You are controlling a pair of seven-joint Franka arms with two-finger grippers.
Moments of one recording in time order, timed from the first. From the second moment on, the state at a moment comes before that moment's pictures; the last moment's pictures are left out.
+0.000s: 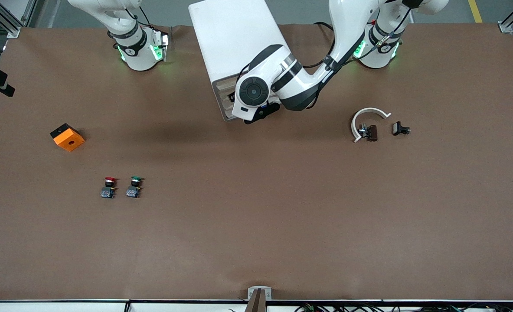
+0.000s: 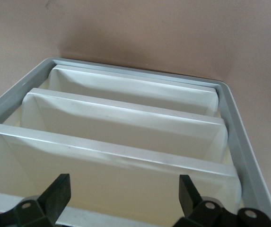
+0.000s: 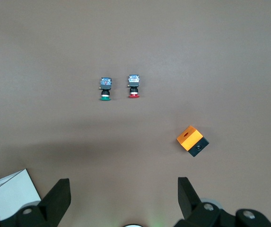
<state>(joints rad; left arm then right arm) -0.57 0.60 -0.41 -1.52 -0.33 1.78 -1.29 -0.04 -0.03 -0.06 -1.43 0.01 1.39 -0.03</state>
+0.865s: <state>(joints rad) -0.43 0.57 -0.41 -1.49 -0.22 1.79 -1.29 -0.04 -0.06 -0.06 -1.46 0.01 1.39 -0.03</state>
